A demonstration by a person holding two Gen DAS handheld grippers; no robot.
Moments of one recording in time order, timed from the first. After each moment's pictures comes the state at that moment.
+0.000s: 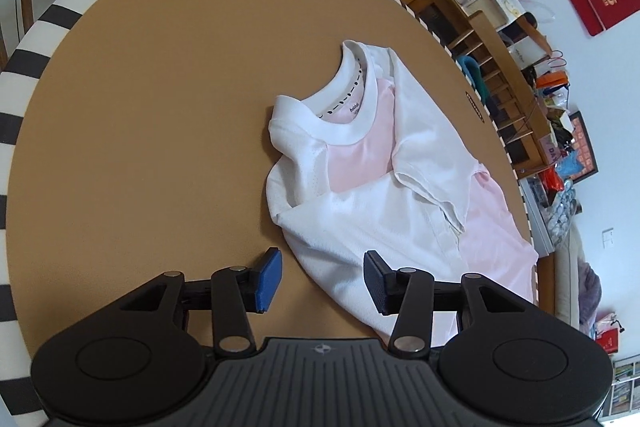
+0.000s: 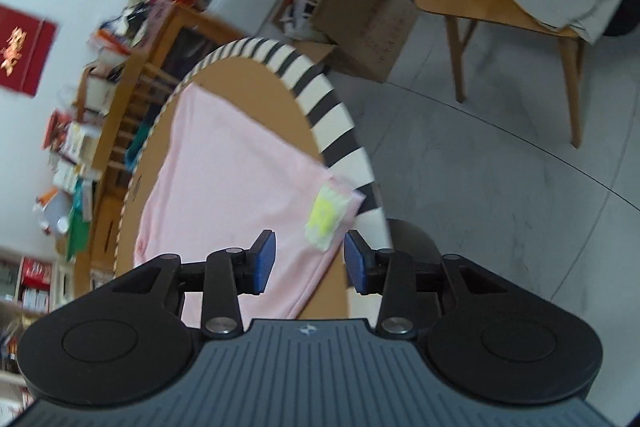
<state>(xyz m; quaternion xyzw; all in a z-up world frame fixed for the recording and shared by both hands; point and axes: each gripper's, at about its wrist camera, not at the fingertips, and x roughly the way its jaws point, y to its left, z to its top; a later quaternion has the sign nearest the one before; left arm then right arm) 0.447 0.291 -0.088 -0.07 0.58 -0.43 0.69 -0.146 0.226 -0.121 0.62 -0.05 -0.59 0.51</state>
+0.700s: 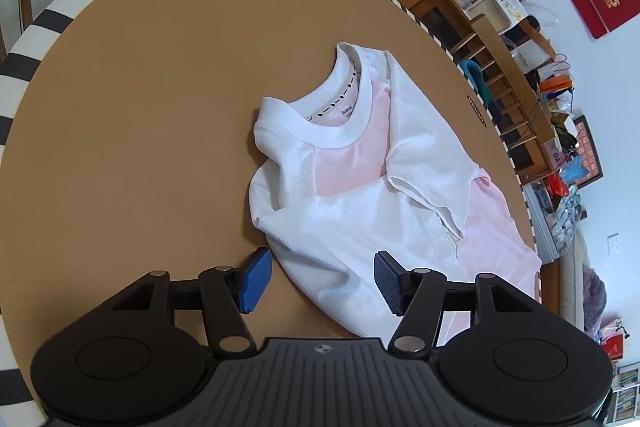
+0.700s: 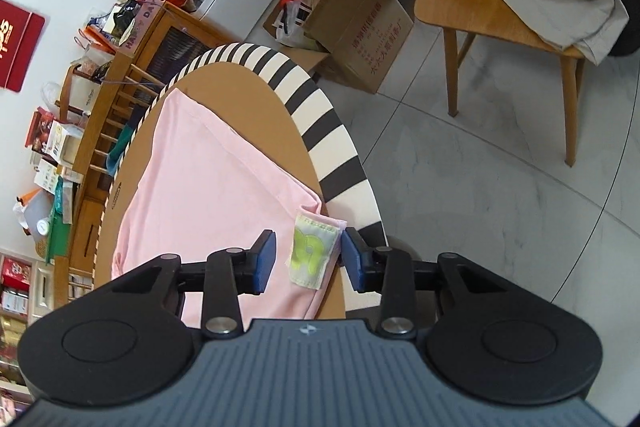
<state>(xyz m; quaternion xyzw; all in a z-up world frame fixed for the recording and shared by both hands) 0.439 0.280 -0.084 -0.06 0.57 -0.43 0.70 -0.139 0.199 -0.121 0.60 -0.02 -0.61 0.52</state>
